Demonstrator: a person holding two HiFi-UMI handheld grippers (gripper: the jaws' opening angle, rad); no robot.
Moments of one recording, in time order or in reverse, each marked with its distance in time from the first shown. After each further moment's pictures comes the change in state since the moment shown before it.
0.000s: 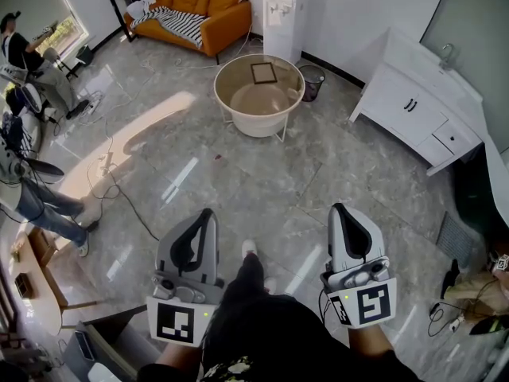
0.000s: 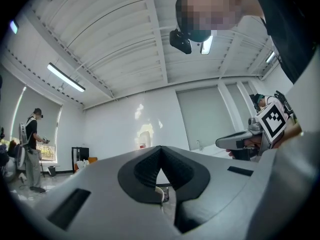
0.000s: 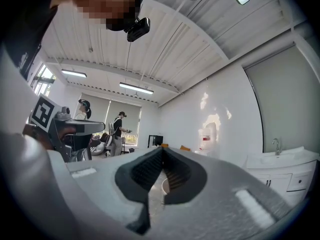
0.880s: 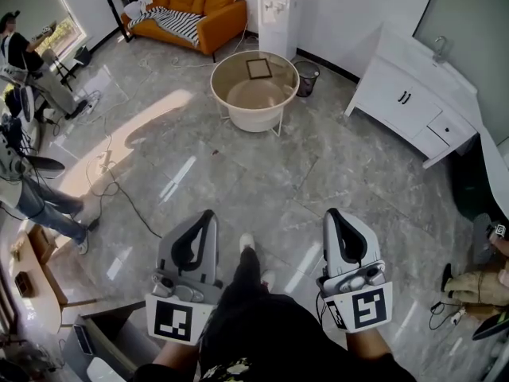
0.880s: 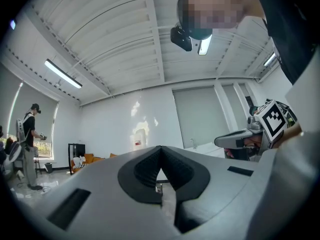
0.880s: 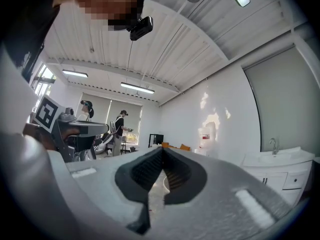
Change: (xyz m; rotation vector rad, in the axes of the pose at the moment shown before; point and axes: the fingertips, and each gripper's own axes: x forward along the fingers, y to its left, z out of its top) left arm -0.039 -0.037 0.006 -0.032 0.032 -0.040; right arm -0.058 0.019 0.006 0.001 0.018 0.005
